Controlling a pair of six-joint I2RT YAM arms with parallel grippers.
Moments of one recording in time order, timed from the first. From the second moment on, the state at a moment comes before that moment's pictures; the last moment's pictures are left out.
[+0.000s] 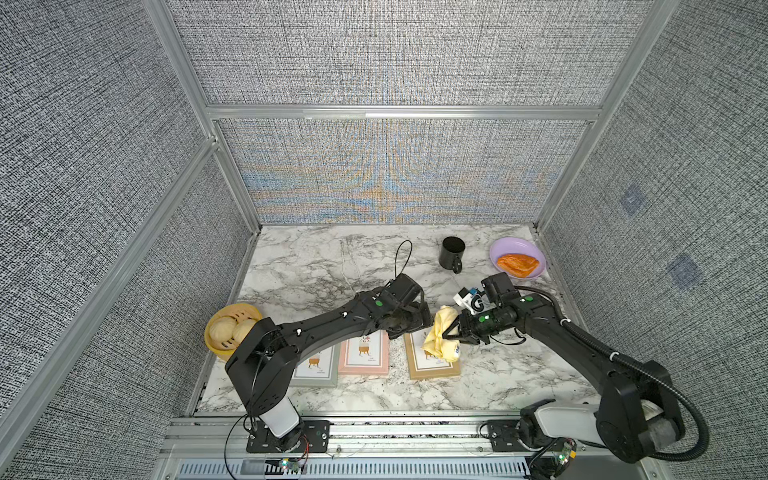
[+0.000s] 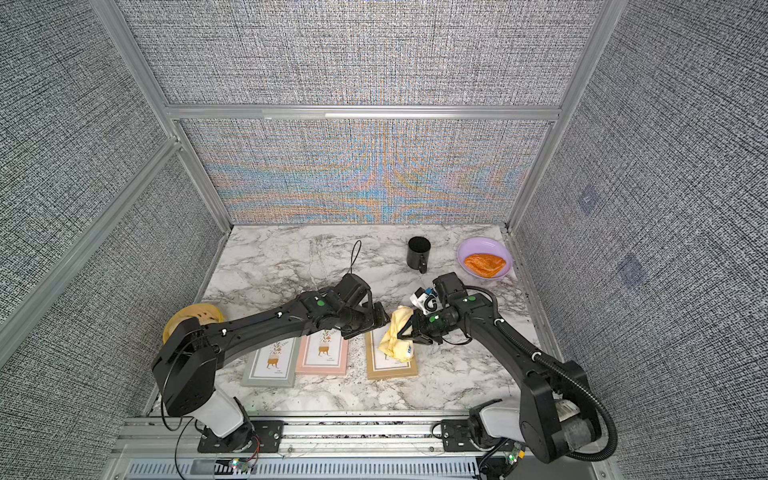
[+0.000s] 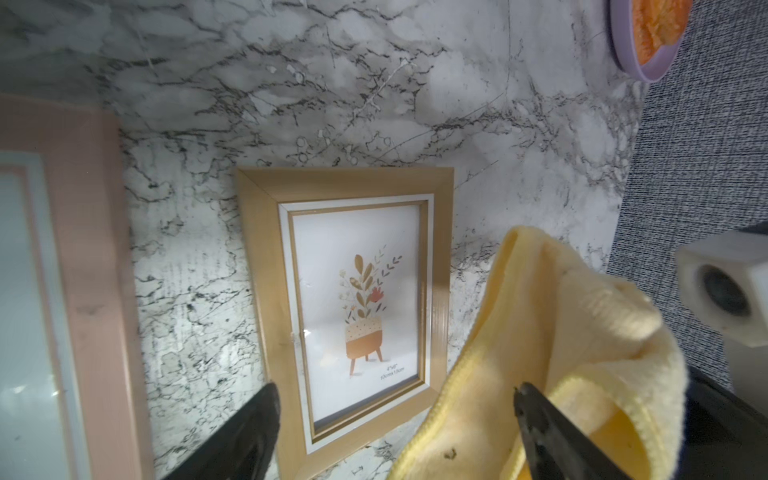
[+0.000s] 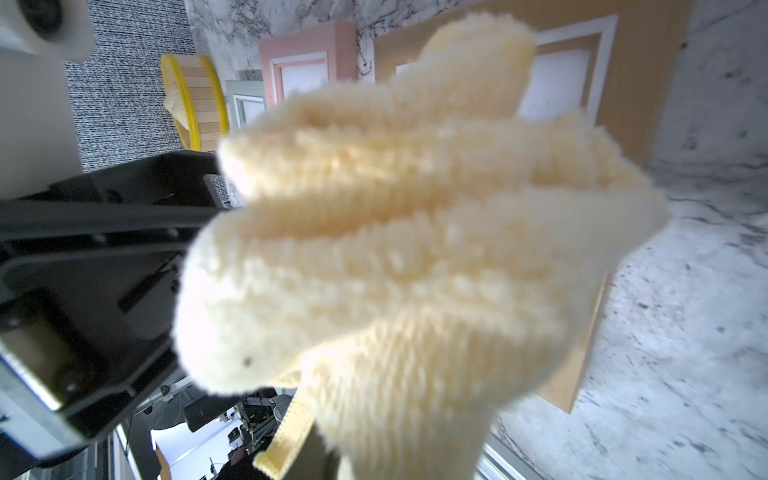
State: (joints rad) left arm -0.91 1.64 1.15 -0.44 0.20 -1.08; right arm 0.32 1.31 0.86 -0.75 -0.79 0.45
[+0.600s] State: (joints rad) left arm -0.84 1.51 0.98 -0.13 0.32 -1.18; right arm 0.30 1.34 0.86 -0.67 -0.88 0.45
